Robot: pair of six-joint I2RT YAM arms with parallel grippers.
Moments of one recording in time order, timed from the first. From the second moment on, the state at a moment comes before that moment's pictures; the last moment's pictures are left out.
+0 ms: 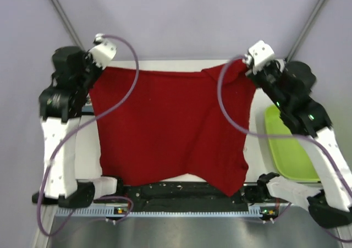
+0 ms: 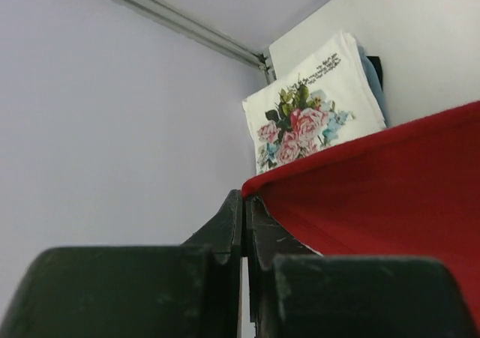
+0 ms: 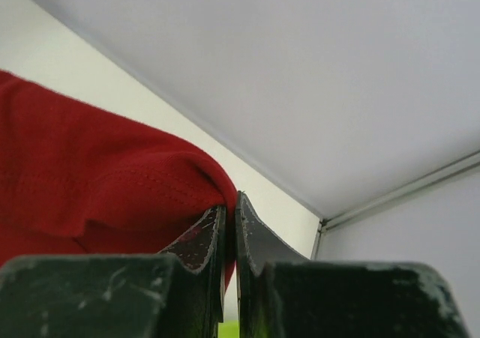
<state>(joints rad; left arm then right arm) -0.13 1.18 1.89 -1.06 -0.23 0.70 0.54 0.97 1.48 -0.57 0.17 -0.54</state>
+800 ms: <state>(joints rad) -0.14 1.58 2.03 -0.39 -0.23 0.80 0.16 1.24 1.74 -0.36 -0.14 -0.75</state>
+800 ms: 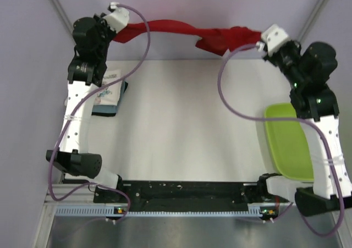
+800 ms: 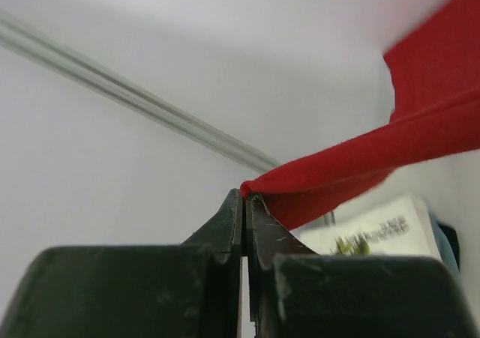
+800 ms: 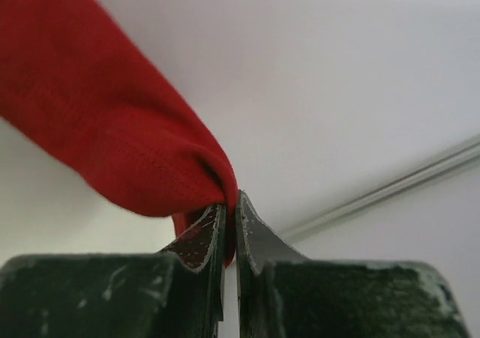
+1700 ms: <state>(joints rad) -0.08 1.38 0.67 -0.65 -0.23 1.02 1.04 0.97 0.59 -0.85 -0.12 -0.87</state>
